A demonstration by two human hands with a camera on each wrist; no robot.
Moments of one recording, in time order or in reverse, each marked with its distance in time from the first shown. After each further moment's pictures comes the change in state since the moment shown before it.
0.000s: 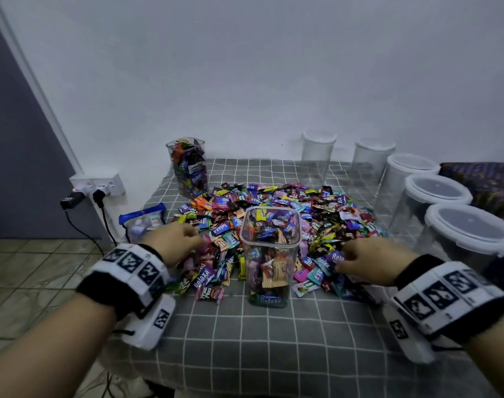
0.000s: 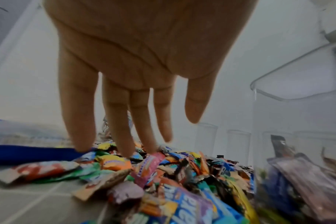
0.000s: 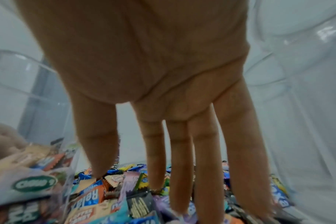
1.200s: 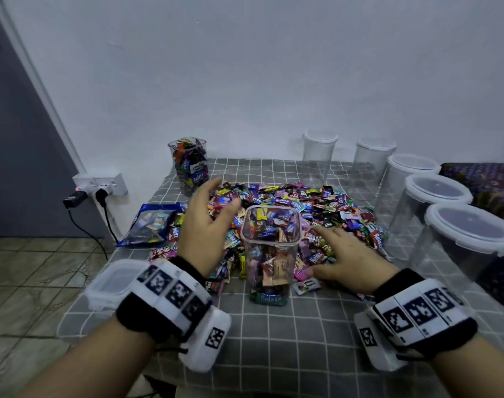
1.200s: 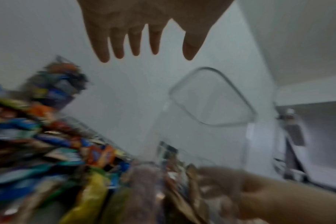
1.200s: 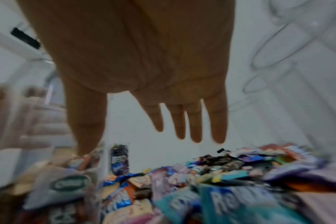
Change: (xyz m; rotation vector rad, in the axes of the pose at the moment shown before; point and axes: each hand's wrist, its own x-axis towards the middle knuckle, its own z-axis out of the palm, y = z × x) left_hand -0.028 0.060 0.027 -0.715 0.570 0.325; right_hand 0.015 -0.013 0.027 0.409 0.232 -0.208
